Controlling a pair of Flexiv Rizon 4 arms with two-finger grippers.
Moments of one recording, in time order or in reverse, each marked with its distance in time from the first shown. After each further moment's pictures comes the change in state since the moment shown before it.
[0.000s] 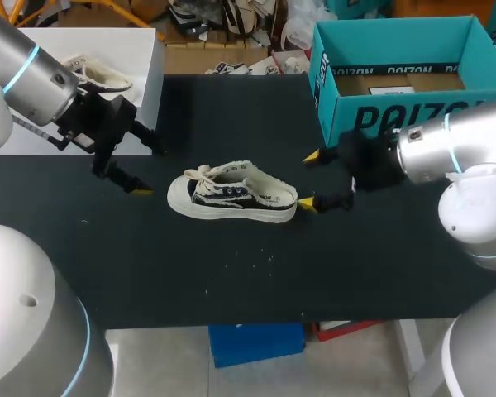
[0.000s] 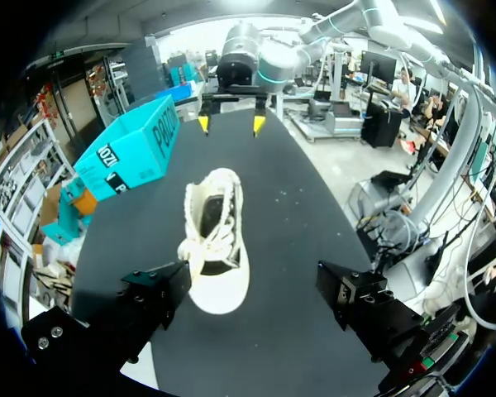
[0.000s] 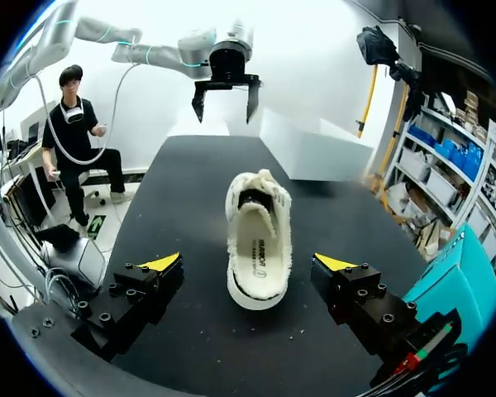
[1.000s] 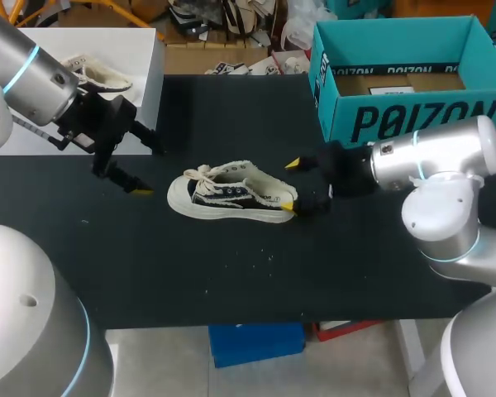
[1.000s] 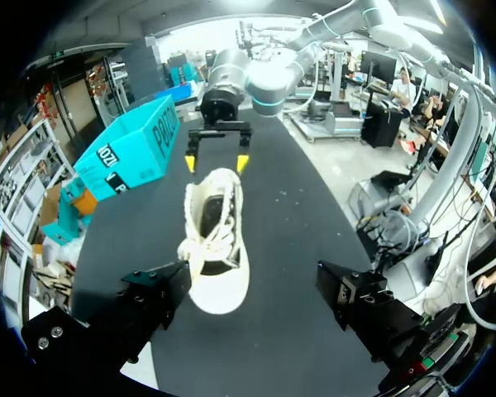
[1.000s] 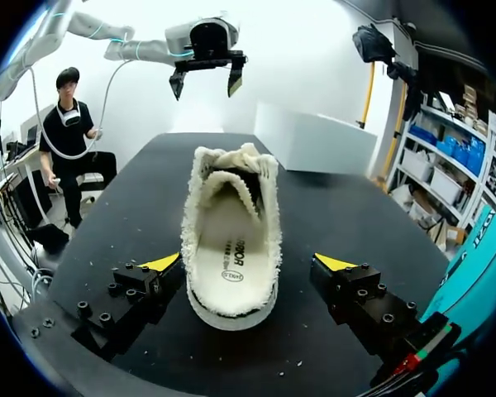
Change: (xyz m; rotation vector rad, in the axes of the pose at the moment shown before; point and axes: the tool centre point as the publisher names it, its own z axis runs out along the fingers) left arm 0.000 0.000 0.000 0.000 0.000 0.000; right arm -0.027 -0.033 0.067 -0.058 0.012 0.011
